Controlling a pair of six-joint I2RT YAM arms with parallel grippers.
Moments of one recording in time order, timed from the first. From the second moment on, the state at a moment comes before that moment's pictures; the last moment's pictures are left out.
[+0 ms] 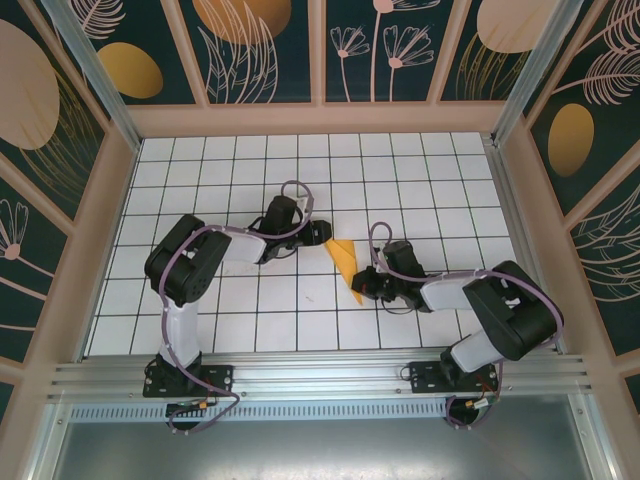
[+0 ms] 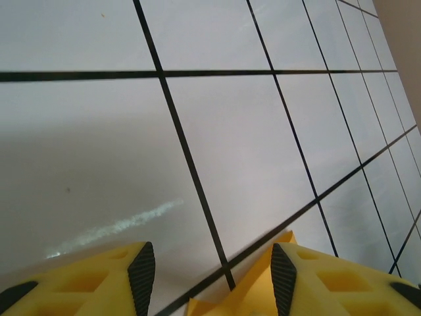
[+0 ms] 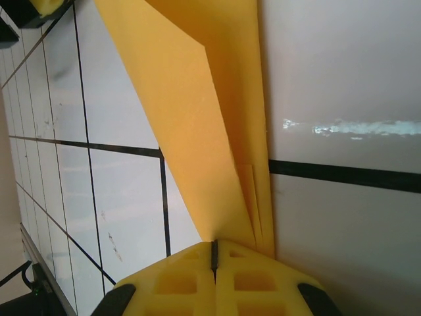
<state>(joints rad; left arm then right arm) -0.56 2.00 0.98 0.40 0.36 -0.63 0.56 1.49 0.36 0.31 -0.46 0.84</state>
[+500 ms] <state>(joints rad) -0.45 2.00 1.03 0.38 0.43 -0.61 0.57 1.45 0.34 0.29 -0.45 0.86</state>
